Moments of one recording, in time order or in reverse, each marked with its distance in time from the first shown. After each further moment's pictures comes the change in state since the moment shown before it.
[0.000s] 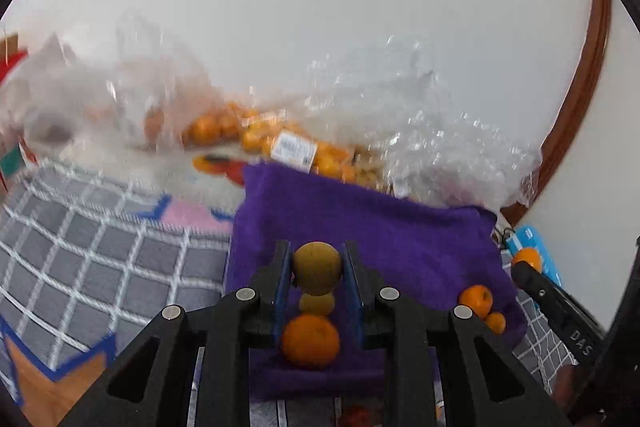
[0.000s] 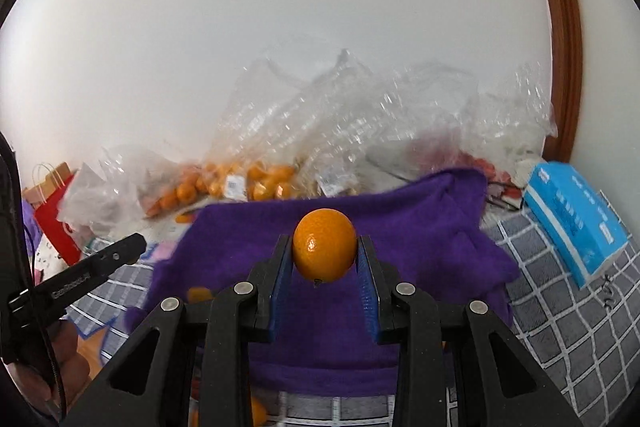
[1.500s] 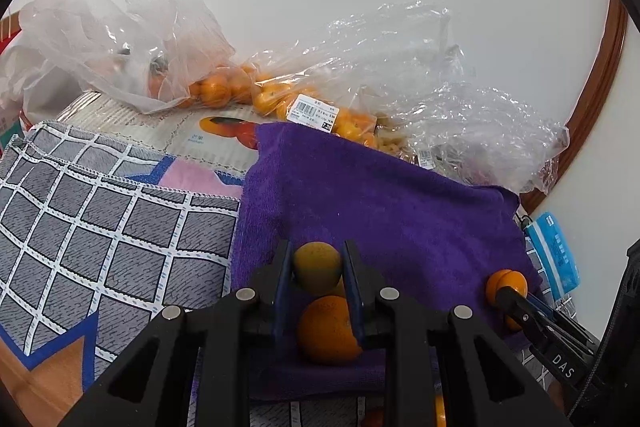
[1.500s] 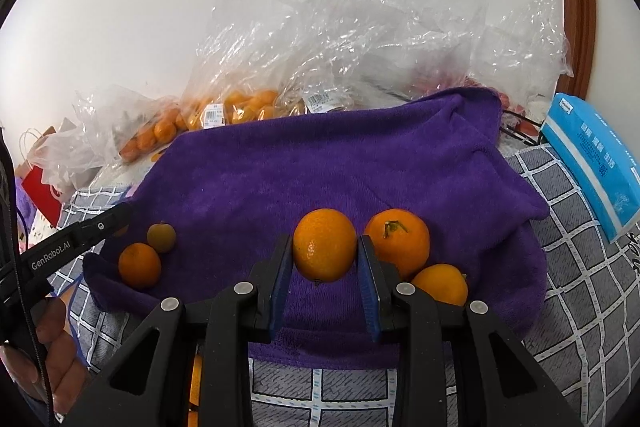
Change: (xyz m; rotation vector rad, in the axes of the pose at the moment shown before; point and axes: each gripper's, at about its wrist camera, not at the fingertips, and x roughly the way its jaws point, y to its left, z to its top) left arm 0.028 0.010 -0.015 -0.021 0.055 0.031; right arm 0.042 -0.005 -0.030 -0.014 0.167 0.002
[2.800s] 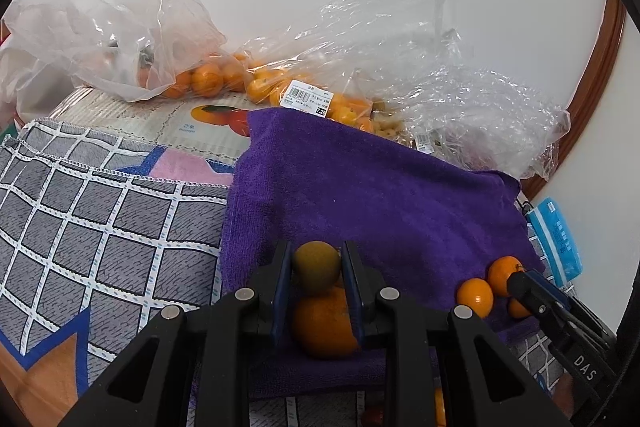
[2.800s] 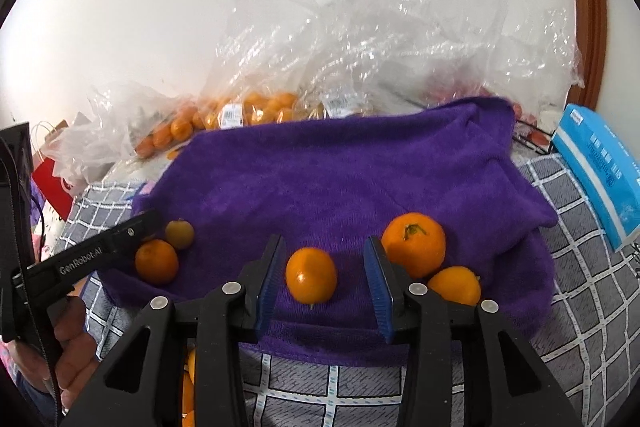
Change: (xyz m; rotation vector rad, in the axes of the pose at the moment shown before) left arm 0.006 -0.003 -0.002 0.020 0.038 -0.005; right arm -0.014 0.009 0.002 -0.027 -0.040 0.042
